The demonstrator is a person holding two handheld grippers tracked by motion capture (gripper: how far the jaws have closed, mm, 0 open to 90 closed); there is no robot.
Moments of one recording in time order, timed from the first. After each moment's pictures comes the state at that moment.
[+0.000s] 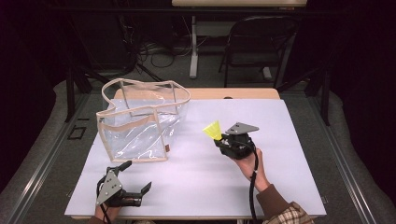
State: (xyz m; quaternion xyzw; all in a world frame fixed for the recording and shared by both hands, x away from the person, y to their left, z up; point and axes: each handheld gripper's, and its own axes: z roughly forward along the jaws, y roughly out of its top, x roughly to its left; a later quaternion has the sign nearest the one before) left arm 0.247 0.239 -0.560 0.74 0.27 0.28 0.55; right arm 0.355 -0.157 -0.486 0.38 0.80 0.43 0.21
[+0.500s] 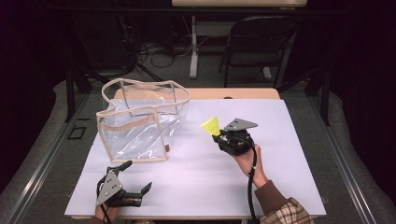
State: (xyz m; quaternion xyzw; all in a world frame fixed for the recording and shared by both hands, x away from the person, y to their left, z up) left arm 0.247 0.238 -0.560 0.74 0.27 0.28 0.55; right arm 0.363 -0.154 -0.478 0.37 0.79 0.44 0.22
